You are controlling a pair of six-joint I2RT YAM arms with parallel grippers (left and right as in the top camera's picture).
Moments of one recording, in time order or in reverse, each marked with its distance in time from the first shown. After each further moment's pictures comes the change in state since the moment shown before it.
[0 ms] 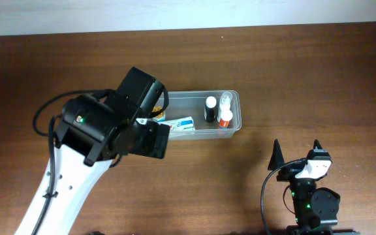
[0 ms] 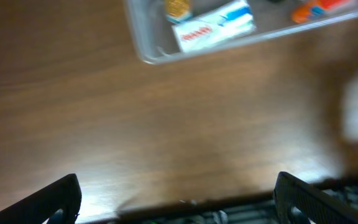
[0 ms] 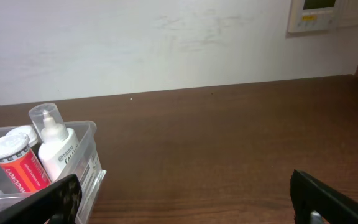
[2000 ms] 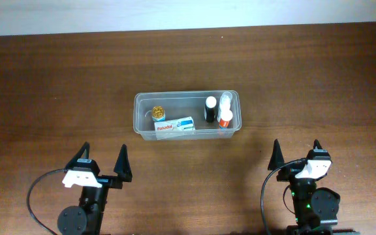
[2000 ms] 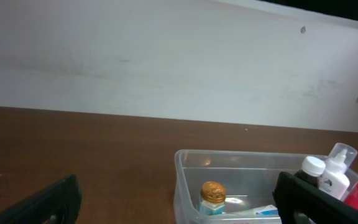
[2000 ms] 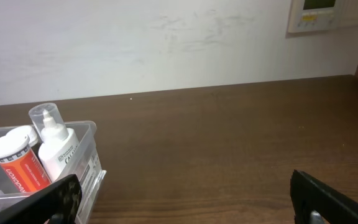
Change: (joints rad) left arm 0.602 -1.398 -1.790 1.726 0.352 0.143; right arm 0.000 0.000 0.000 0.000 0.000 0.000
